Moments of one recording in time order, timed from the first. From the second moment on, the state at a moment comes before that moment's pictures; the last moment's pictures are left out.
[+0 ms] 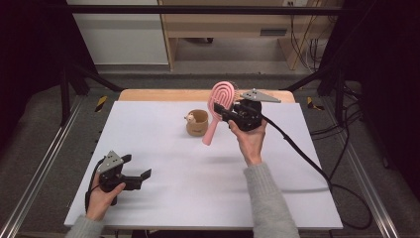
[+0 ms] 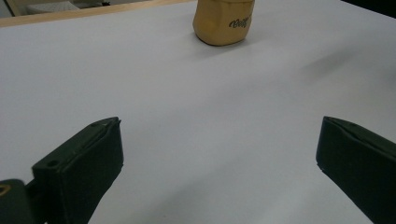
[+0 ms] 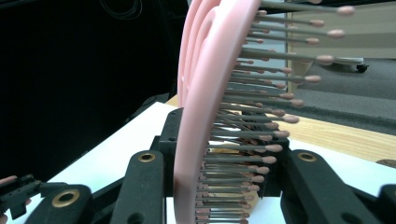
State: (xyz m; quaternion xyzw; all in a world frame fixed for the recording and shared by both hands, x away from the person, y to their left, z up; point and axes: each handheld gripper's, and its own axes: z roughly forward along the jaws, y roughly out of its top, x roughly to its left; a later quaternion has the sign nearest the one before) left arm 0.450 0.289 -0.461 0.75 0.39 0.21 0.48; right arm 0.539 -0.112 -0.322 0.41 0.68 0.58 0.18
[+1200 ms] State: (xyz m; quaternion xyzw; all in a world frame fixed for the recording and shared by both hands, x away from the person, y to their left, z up) left arm 0.450 0.290 -0.462 0.76 0.39 0.20 0.49; right arm 0.574 -0.106 -0.307 0.43 0.66 0.58 0.20
